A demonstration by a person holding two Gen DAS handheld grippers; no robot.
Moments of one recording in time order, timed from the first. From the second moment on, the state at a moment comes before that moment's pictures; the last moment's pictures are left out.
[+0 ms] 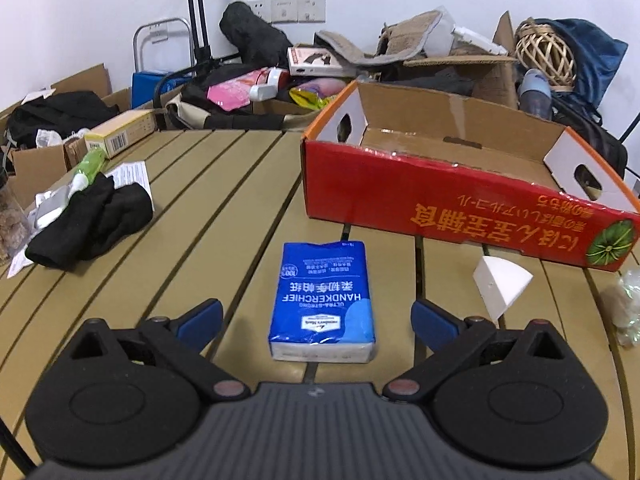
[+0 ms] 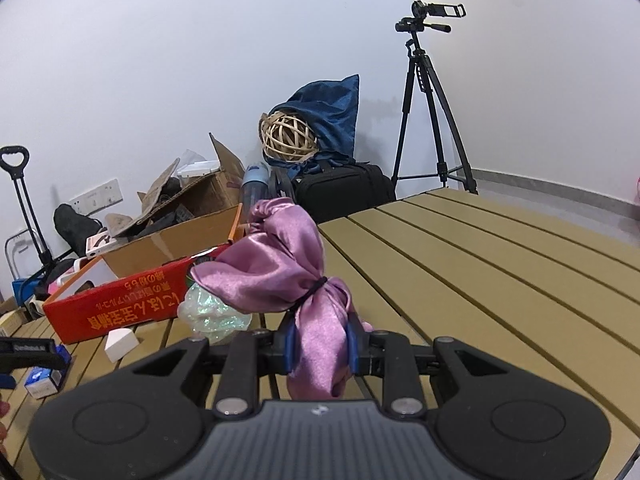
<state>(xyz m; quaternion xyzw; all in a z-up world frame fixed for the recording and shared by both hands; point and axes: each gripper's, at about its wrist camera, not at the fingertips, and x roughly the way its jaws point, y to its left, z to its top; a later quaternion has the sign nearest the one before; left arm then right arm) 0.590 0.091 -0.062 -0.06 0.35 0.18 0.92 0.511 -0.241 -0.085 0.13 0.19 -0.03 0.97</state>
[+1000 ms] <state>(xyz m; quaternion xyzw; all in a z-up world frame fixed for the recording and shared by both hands) 0.536 0.104 -0.038 -0.07 0.31 0.17 0.93 0.502 -0.236 -0.080 0.14 0.19 0.00 0.97</state>
